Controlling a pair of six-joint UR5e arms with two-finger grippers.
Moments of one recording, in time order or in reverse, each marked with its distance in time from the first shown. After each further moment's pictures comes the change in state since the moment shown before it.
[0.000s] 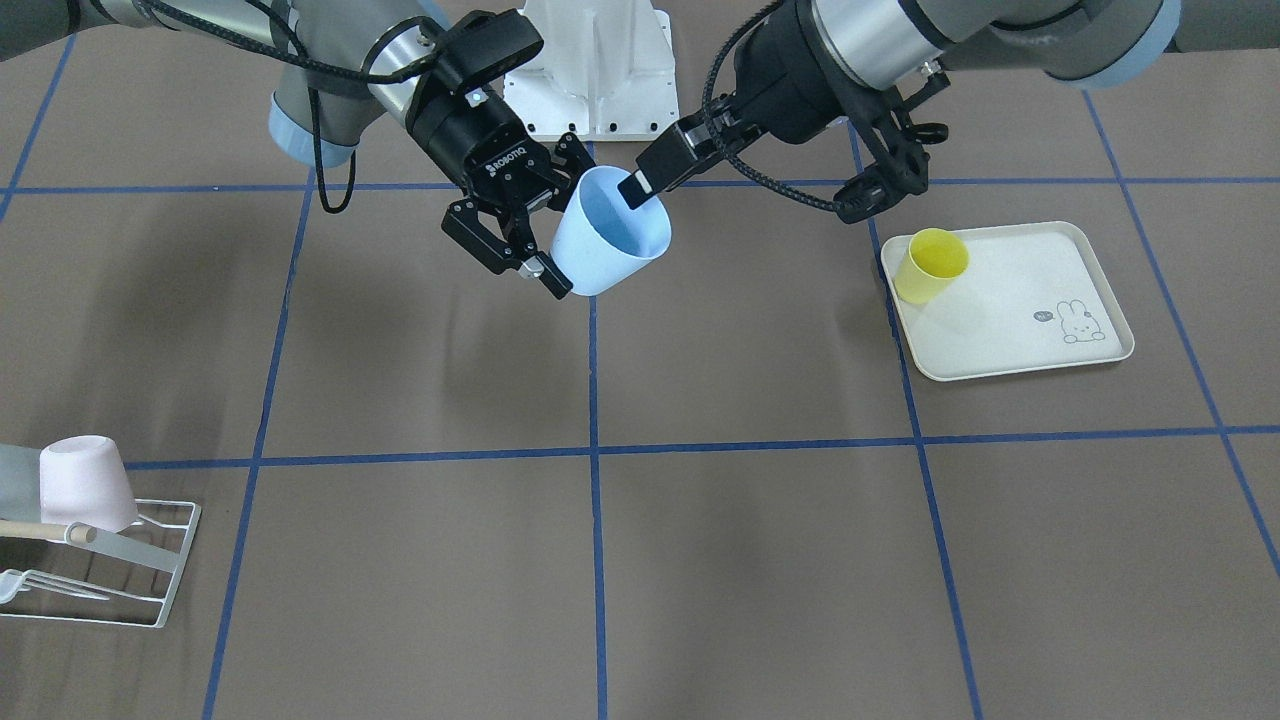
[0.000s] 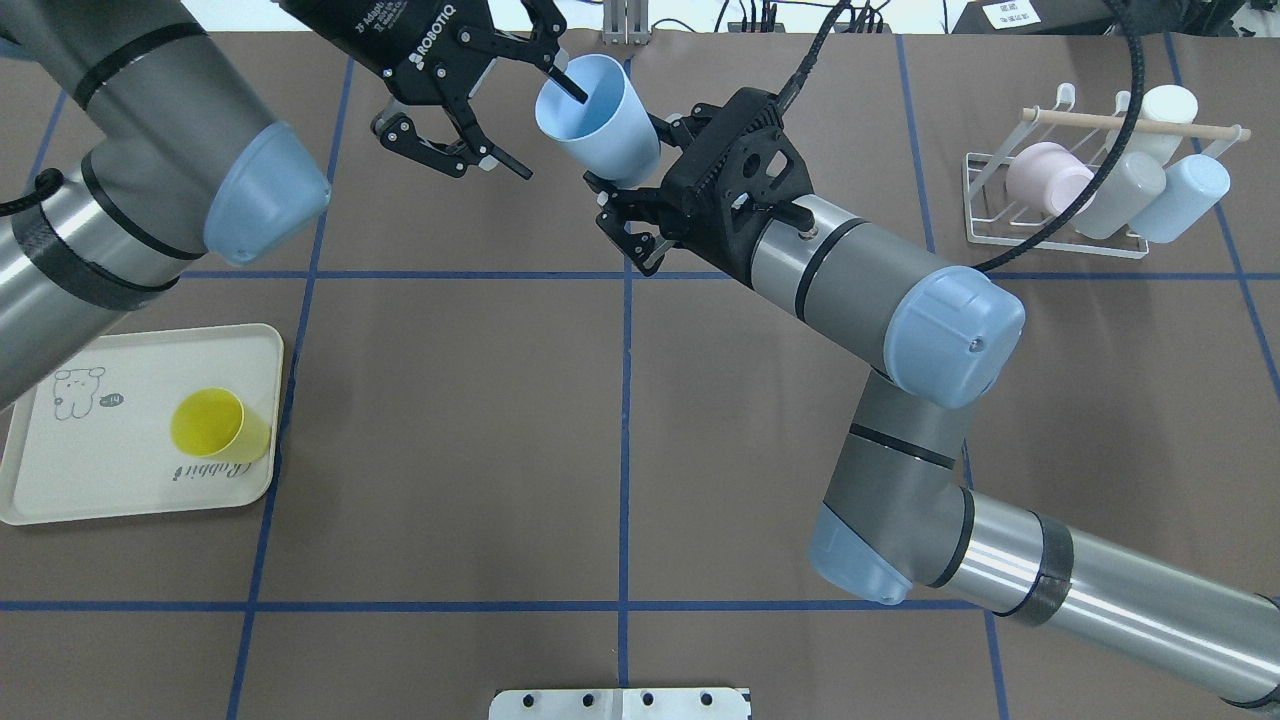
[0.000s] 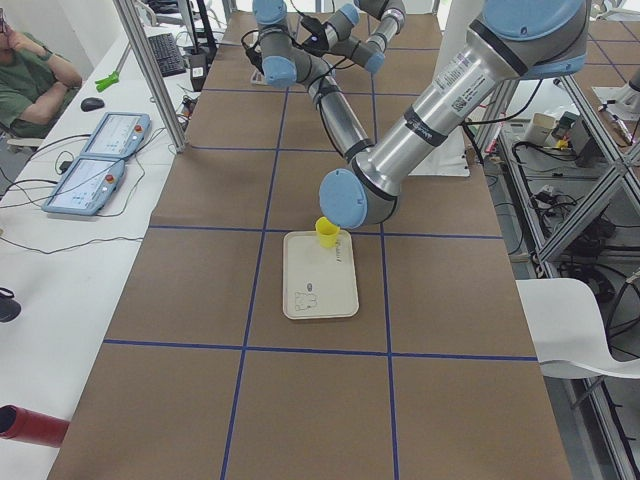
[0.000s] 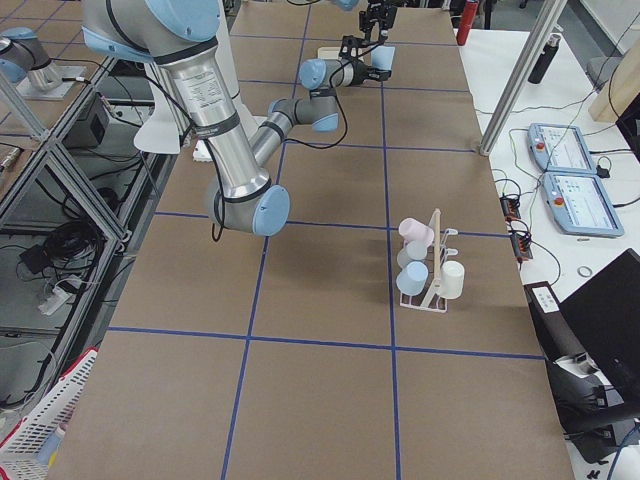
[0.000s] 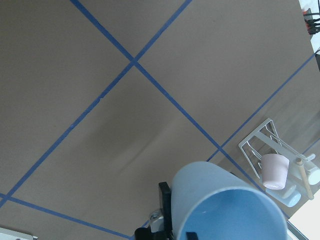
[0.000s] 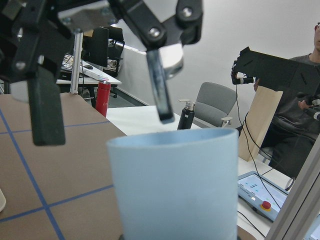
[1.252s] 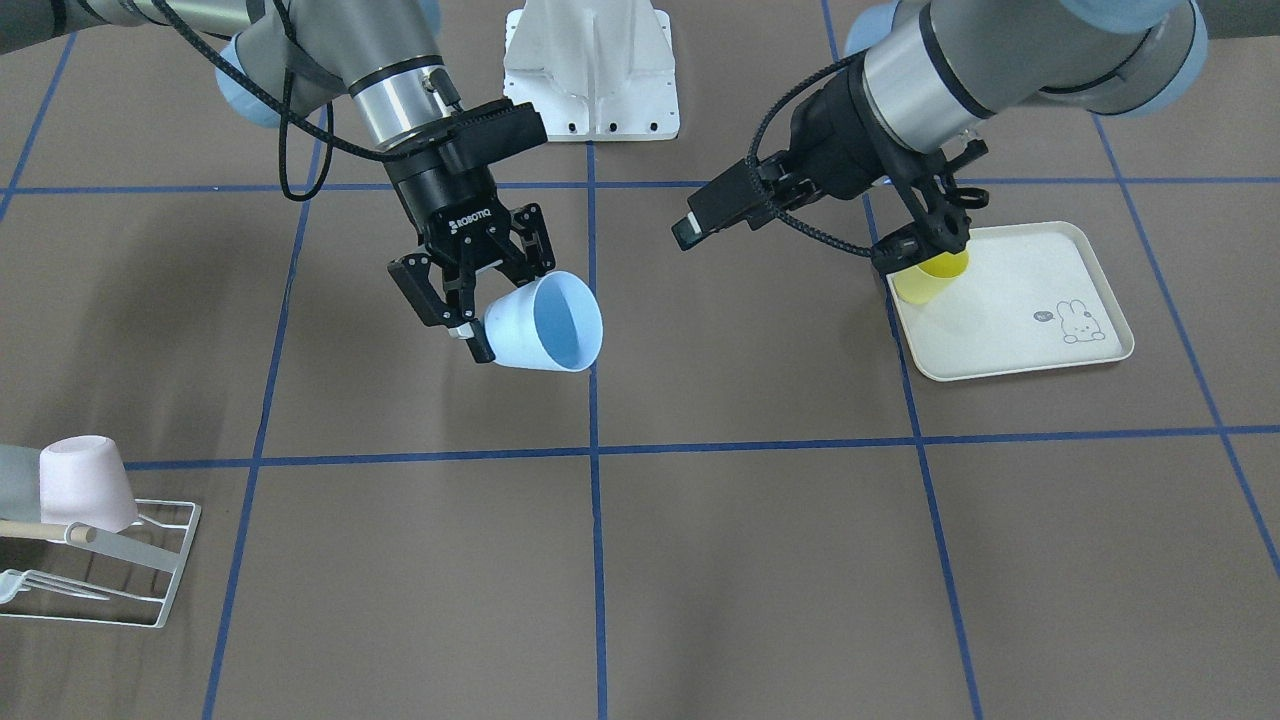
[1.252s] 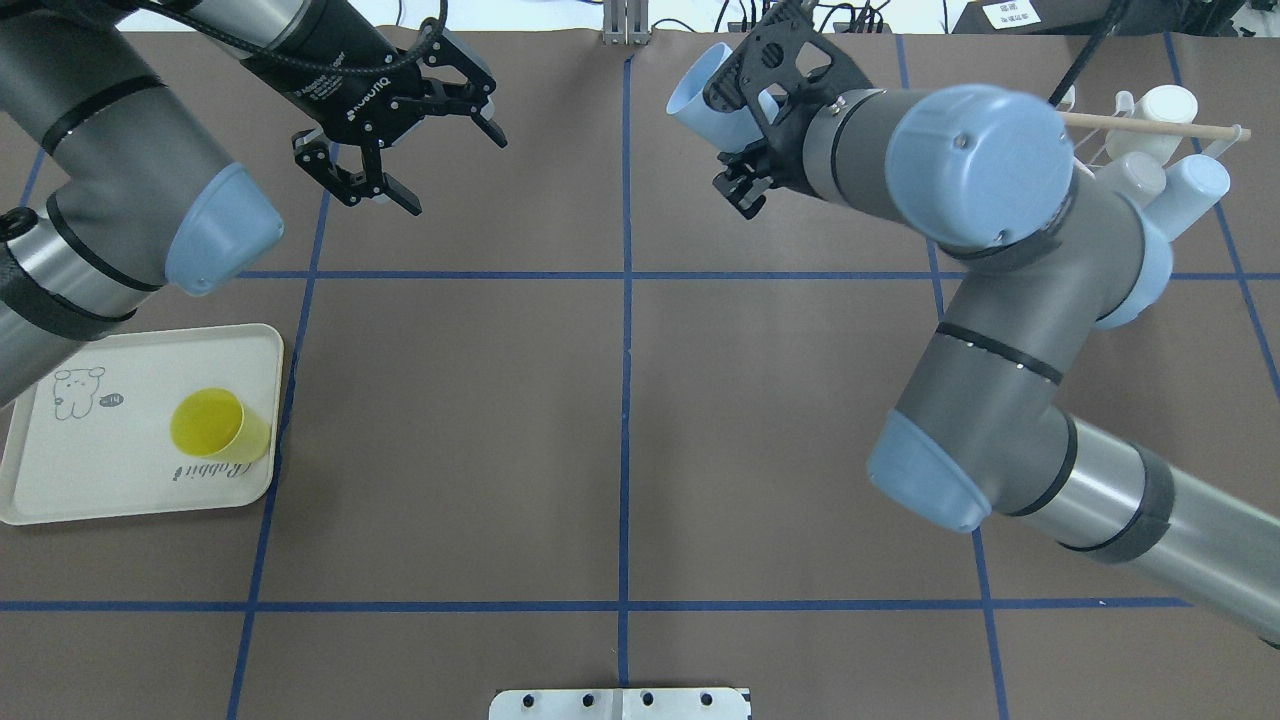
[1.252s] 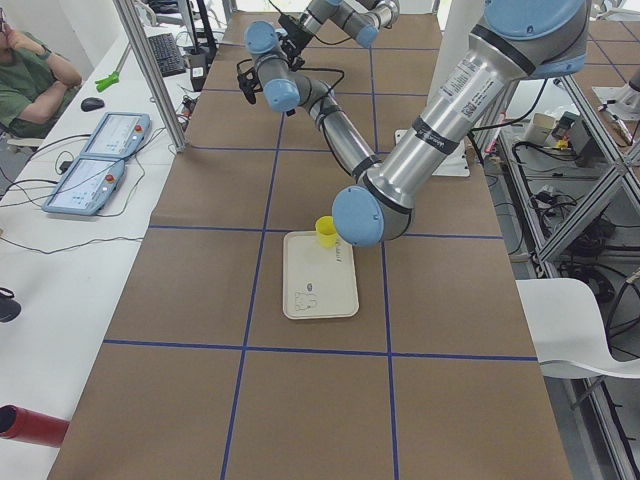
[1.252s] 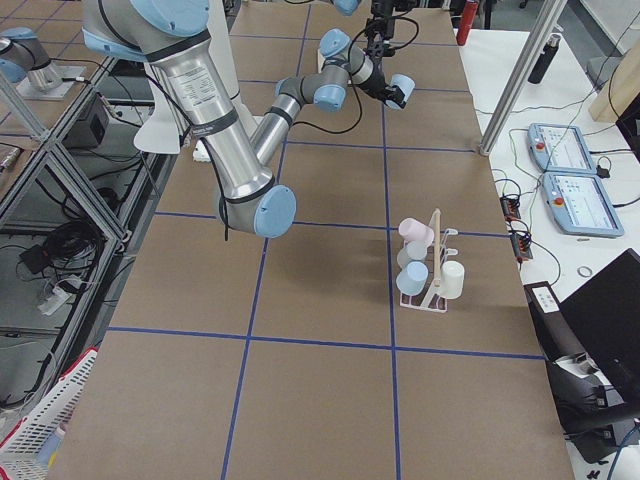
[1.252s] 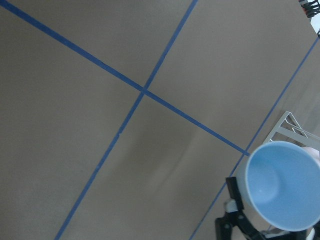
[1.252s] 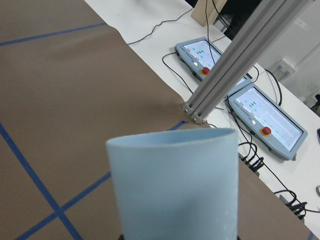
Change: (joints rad) left arm -0.004 0.117 -0.008 0.234 0.040 0.571; right arm 0.183 0.008 0.177 -0.808 0.204 -0.002
